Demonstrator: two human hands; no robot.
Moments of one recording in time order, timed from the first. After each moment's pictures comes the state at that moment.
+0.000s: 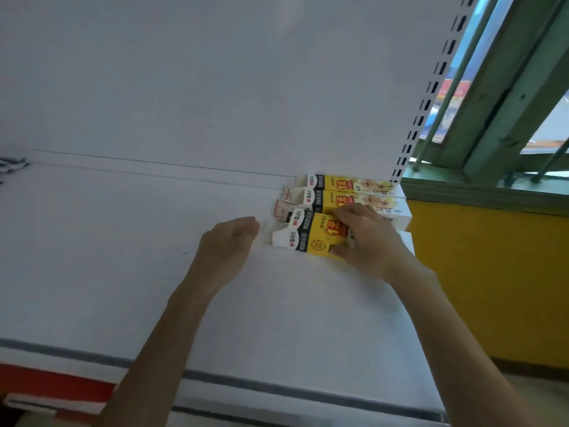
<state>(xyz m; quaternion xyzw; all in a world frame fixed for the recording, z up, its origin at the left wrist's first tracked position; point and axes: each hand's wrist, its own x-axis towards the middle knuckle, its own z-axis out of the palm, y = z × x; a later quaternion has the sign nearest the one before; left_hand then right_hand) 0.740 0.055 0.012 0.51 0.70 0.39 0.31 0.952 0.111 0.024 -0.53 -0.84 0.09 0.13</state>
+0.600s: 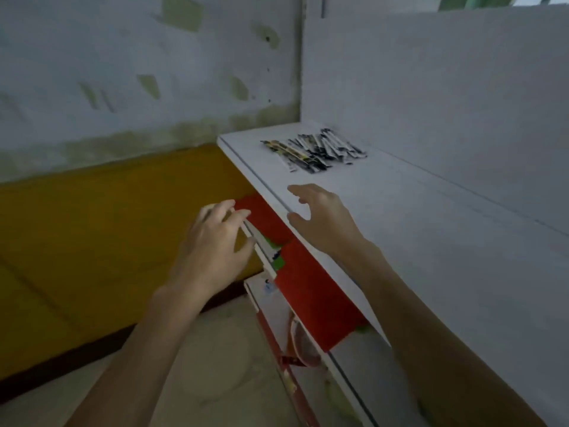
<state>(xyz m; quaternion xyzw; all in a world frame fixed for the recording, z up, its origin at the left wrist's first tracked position) 0.511 -0.244 0.044 0.29 0.93 0.18 -0.12 0.543 -0.063 0.044 -0.01 -0.94 0.26 0.22</state>
